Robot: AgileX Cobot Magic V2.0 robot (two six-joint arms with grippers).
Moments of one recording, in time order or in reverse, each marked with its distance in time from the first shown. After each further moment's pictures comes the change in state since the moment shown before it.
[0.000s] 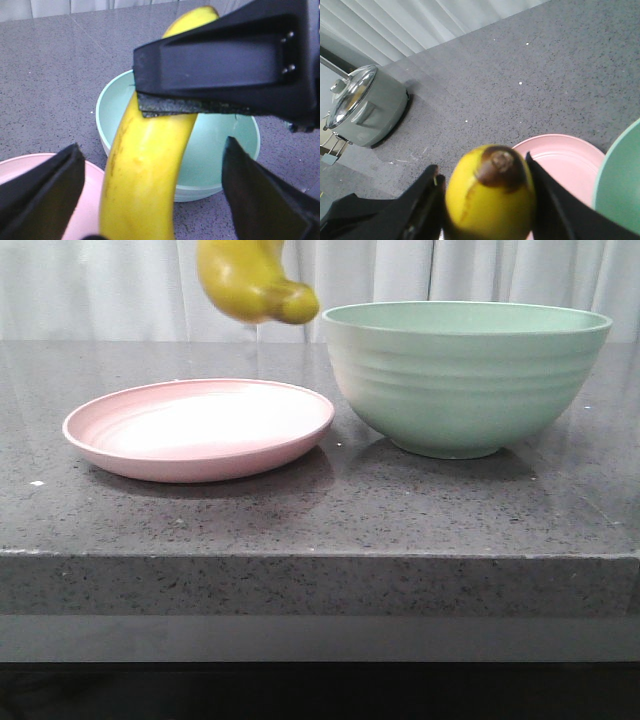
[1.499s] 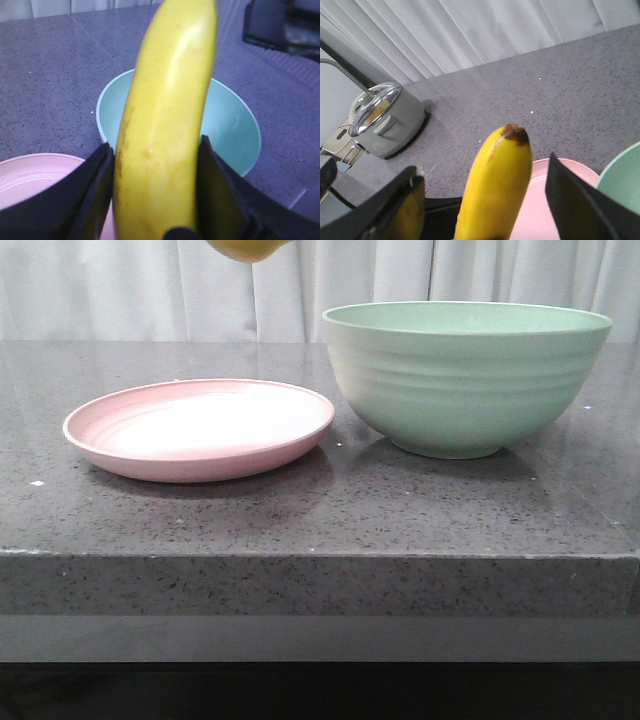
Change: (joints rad) left arm 0.000 0.002 -0.002 0.000 -0.002 0.000; right arm -0.005 -0.150 0.037 -0.062 -0.002 -0.011
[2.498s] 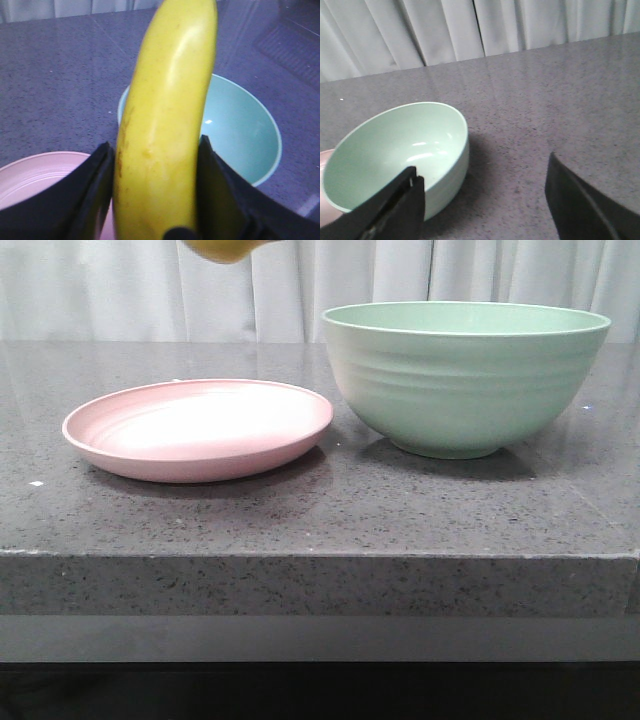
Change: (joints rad) left arm 0.032 0.000 -0.001 0.002 0.005 0.000; right arm -0.546 -0.676 0.500 -0.345 0.200 0.000
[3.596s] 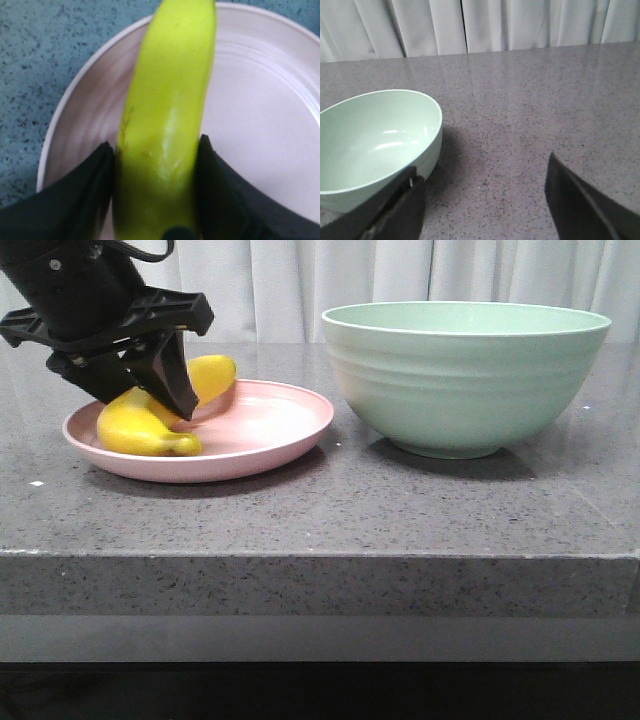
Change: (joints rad) left arm 0.316 0.423 -0.201 0.000 0.388 0.000; right arm -0.022 -0.083 0.071 -0.151 0.003 0.000
